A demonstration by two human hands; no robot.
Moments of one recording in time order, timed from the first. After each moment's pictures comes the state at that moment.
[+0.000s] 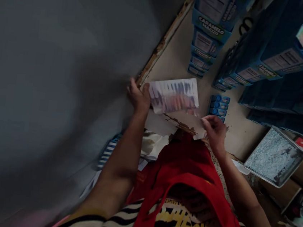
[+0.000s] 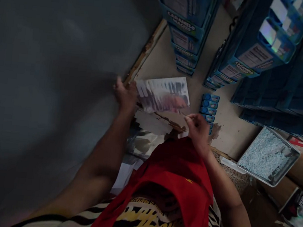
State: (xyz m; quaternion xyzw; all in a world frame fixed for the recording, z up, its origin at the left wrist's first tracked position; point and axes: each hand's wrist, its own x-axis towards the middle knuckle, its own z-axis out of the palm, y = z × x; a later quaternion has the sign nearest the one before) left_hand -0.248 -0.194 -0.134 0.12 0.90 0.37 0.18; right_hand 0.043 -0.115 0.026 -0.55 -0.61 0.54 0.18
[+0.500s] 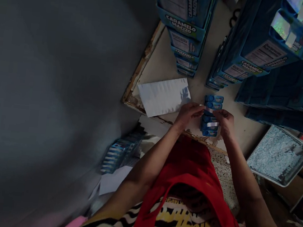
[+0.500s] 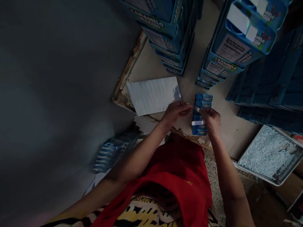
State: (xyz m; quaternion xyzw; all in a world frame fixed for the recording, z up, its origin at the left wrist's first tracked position) left_hand -0.067 -0.111 -0.087 0.02 0.53 0.55 0.64; right_hand 0.096 -0.031 -0.025 -0.63 -0.44 0.62 0.17
